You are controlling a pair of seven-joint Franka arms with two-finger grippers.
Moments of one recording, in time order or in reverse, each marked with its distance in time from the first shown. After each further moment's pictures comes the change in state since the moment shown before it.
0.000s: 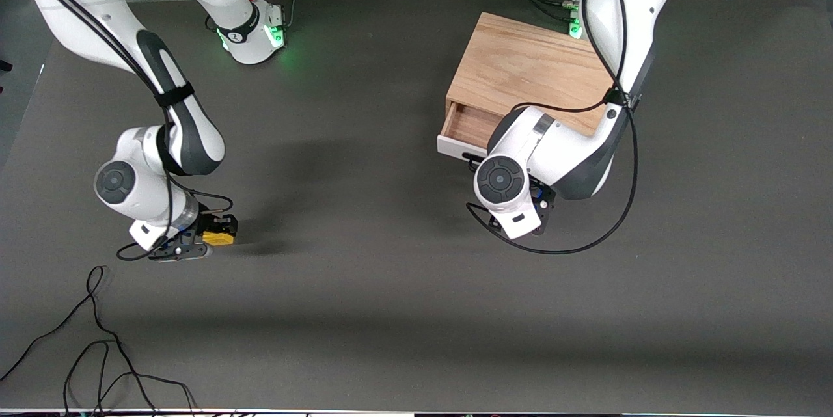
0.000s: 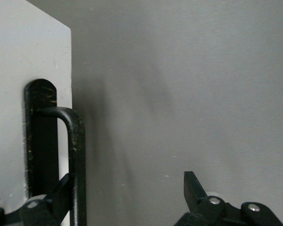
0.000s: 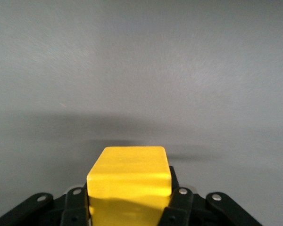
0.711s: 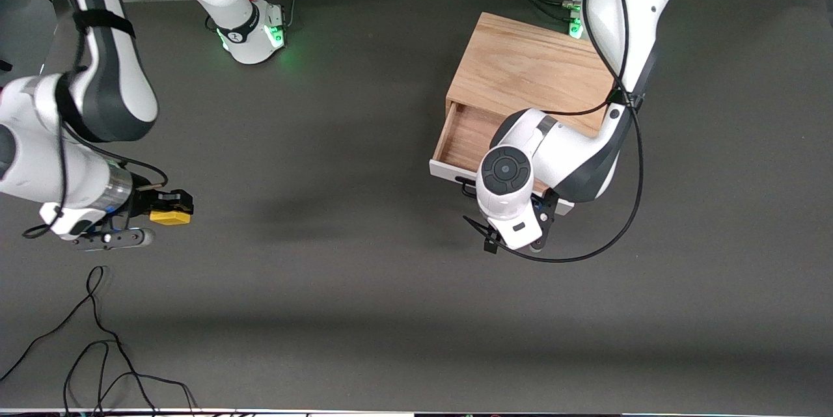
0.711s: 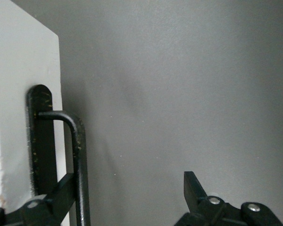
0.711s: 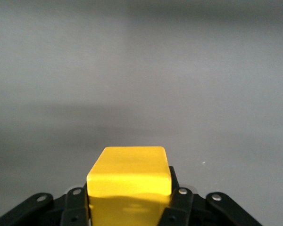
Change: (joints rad) left arm 0.000 0.011 0.007 0.036 0.061 0.135 0.000; right arm 0.002 -0.140 0.008 0.330 0.063 -0.576 0.012
